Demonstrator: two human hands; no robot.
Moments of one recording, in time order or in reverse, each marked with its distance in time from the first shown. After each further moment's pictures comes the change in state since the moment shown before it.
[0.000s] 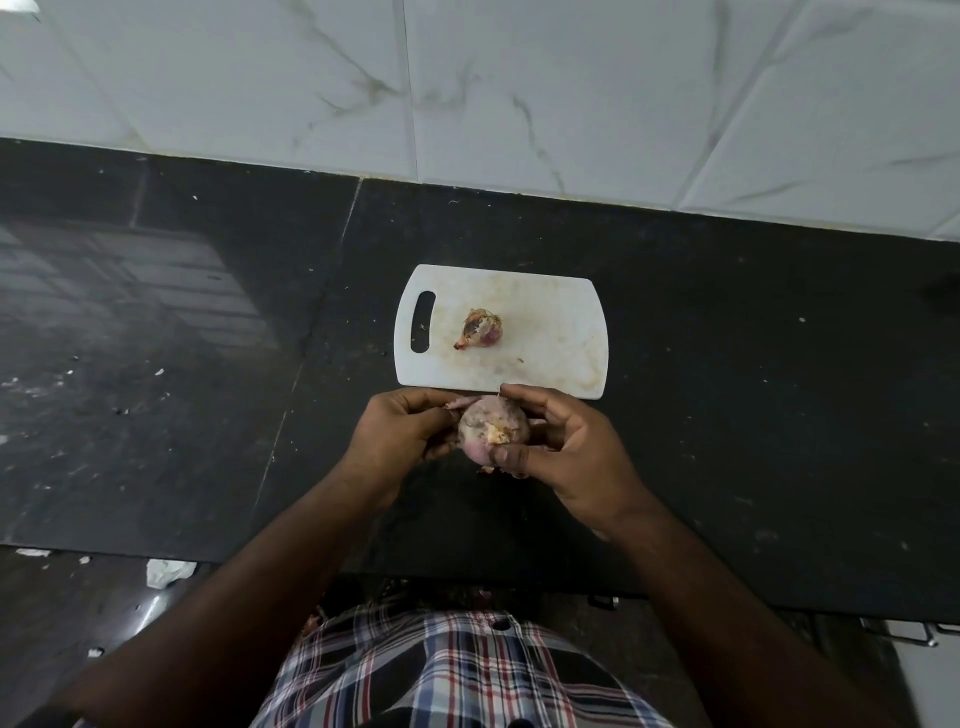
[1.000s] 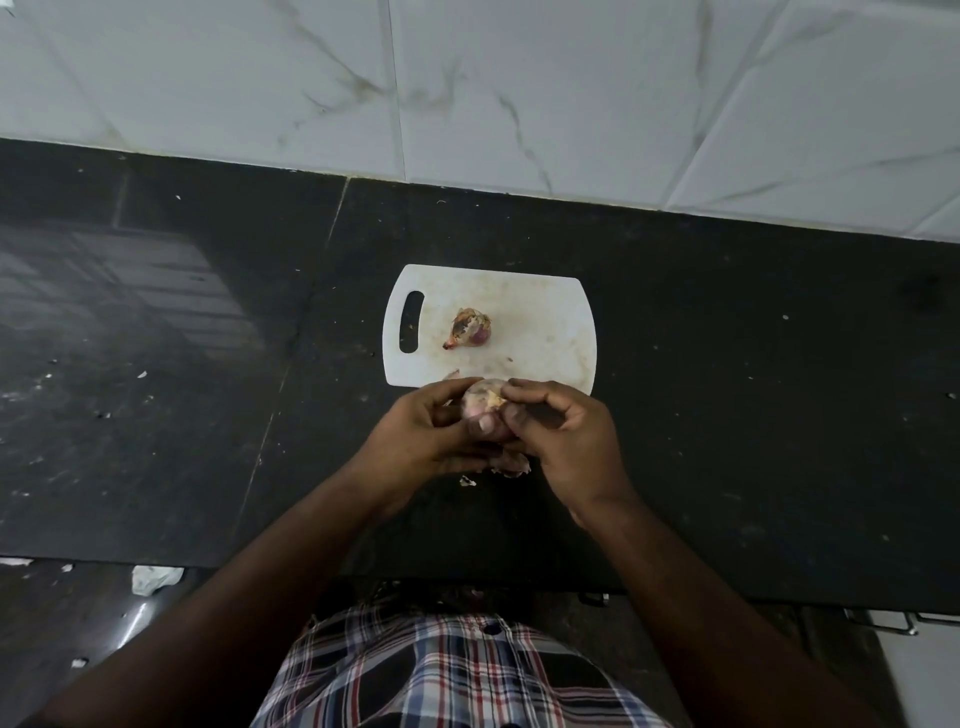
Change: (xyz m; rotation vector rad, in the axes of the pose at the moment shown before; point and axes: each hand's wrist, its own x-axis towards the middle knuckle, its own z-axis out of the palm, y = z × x) left_hand -0.021 0.017 0.020 -0.088 -0.346 0.018; right_hand 0.004 -0.007 0.007 0.050 0.268 0.009
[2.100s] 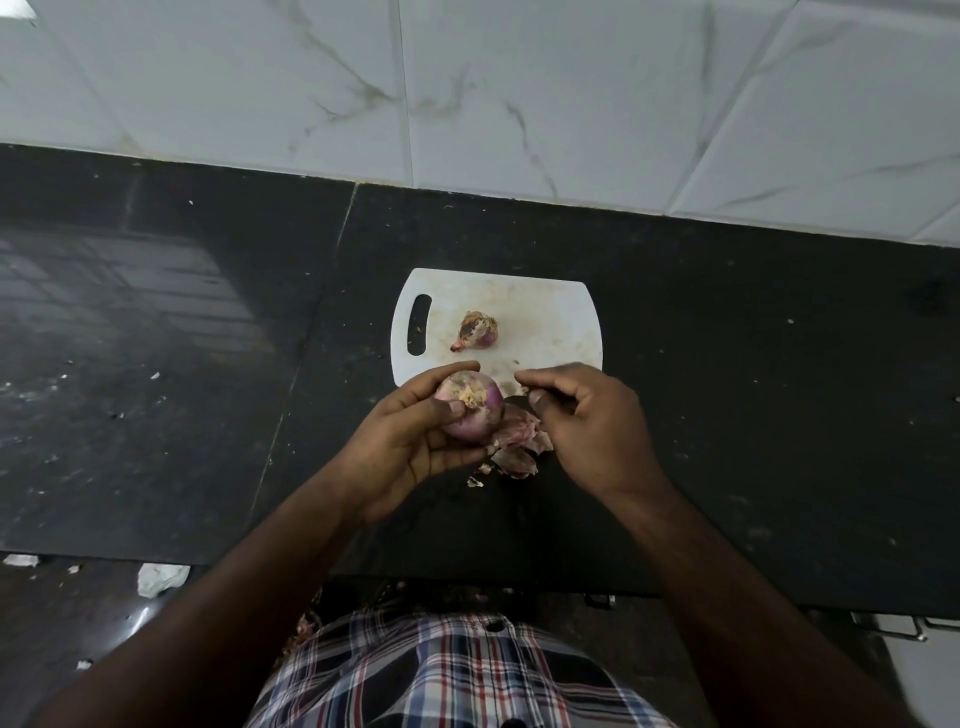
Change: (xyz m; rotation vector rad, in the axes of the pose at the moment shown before) left_hand -0.006 0.000 -0.019 -0.272 -0.025 0.030; right_hand 0.007 -0.022 -0.012 -0.561 -0.008 -0.251
